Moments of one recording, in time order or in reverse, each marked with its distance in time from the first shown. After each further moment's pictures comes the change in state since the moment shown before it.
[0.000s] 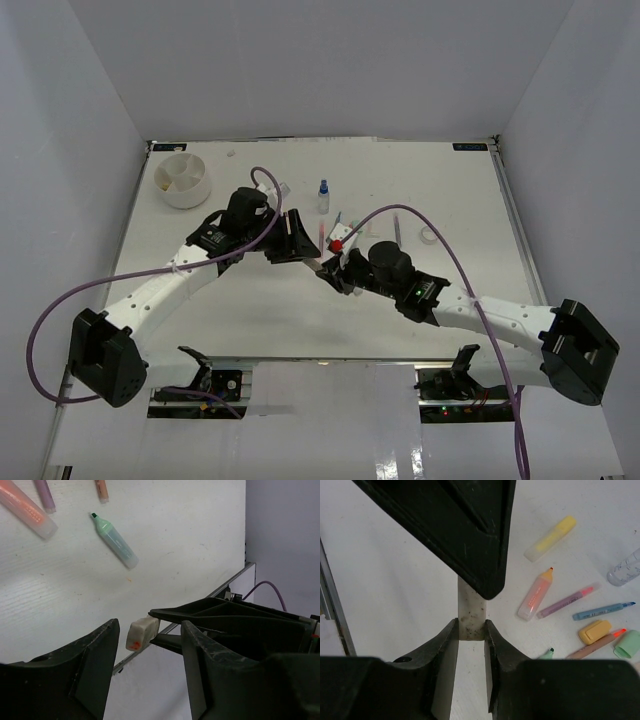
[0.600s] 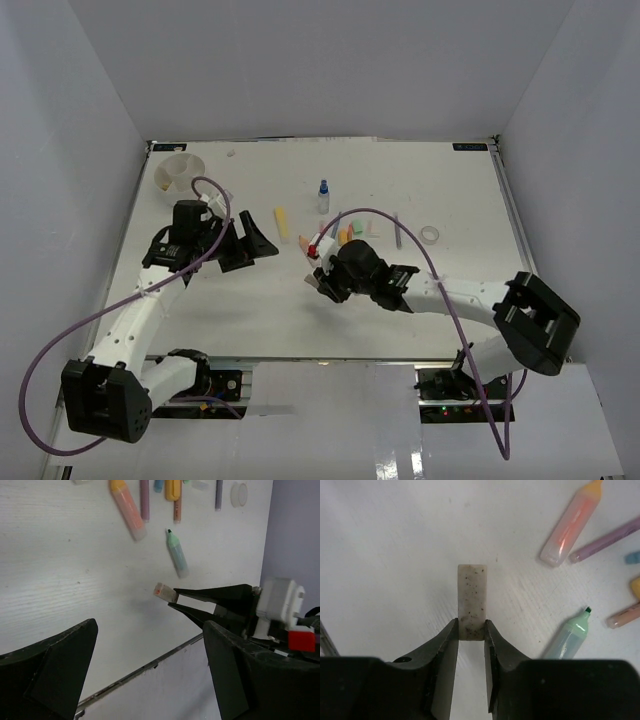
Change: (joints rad) left arm 0.395 -0.206 -0.169 -0.117 0.111 0.155; right arm -0.004 0.294 0.116 -0.235 0.018 0.021
